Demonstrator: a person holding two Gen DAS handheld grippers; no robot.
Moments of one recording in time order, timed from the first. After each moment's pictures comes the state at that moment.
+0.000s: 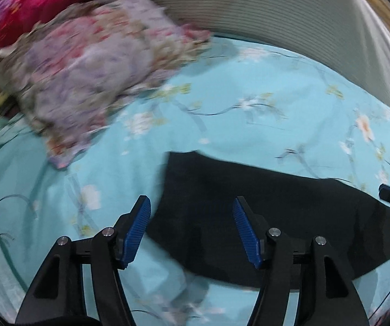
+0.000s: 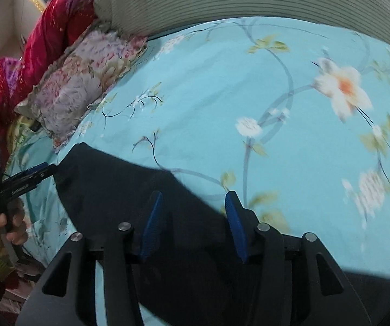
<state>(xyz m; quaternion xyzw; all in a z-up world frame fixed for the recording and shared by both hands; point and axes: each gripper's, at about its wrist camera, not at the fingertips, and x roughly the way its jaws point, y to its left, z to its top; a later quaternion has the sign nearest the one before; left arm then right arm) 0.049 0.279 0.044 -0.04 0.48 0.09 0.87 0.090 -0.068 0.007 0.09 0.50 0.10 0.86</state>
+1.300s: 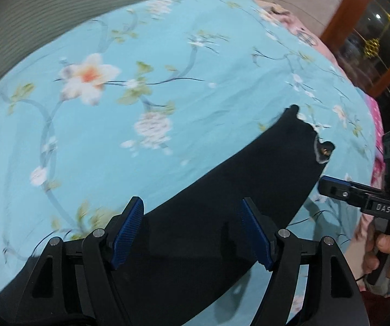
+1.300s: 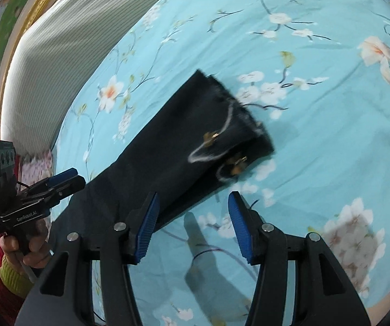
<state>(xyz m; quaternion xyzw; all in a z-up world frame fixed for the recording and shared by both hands) 0.107 -0.134 0.021 0.15 0.55 -0.34 0.75 -0.155 -0.271 0.007 0.37 0.40 -0.18 0.82</state>
